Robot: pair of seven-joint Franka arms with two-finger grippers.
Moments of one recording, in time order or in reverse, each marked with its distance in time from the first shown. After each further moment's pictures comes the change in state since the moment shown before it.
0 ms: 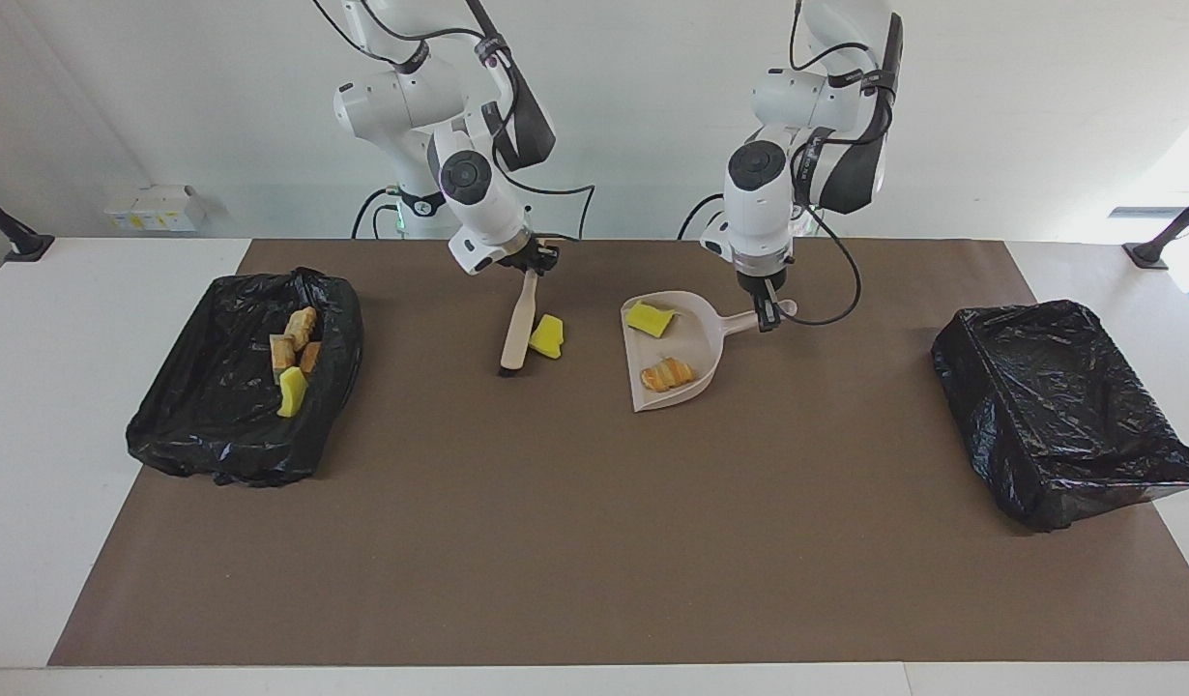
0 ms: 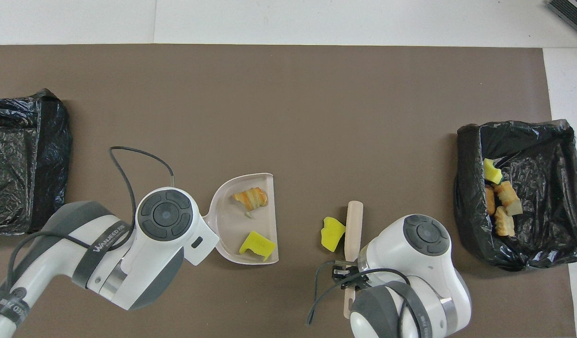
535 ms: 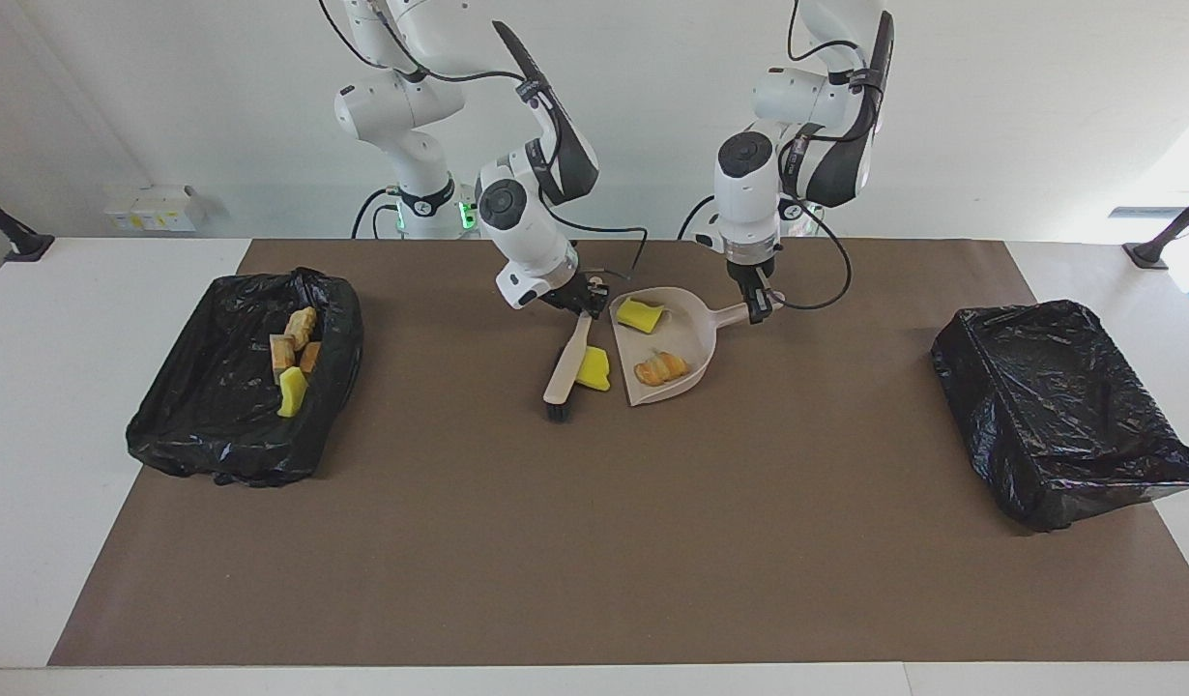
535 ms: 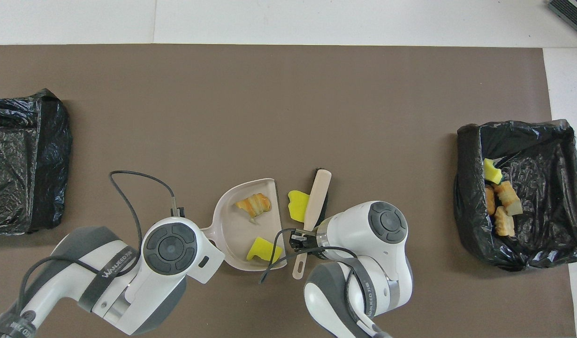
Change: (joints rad) left arm -0.041 -0.015 -0.007 -0.064 0.002 0.077 -0.139; right arm 0.117 0.205 0.002 0.170 0.129 0.207 0.003
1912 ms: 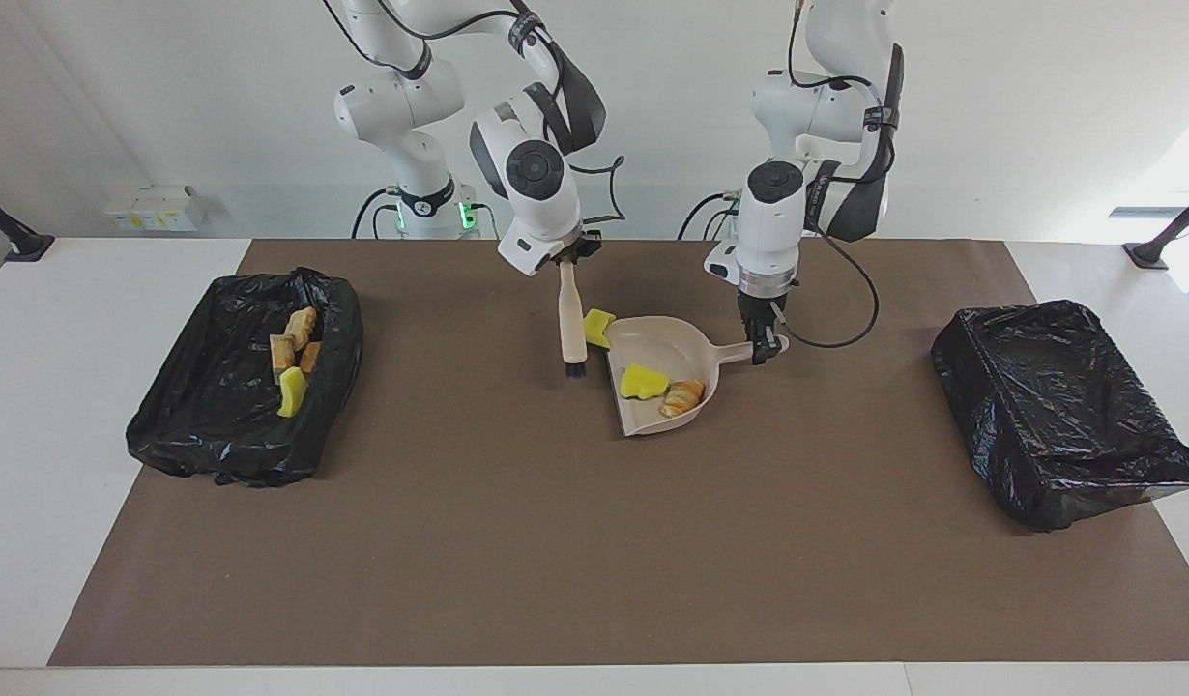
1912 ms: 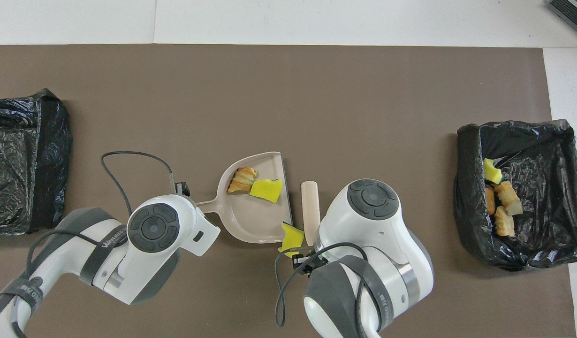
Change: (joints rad) left arm 0.114 0.110 0.011 0.048 -0.032 0.215 0.145; right arm -0.037 -0.088 -0.017 0.182 -0.291 -0.614 -0.062
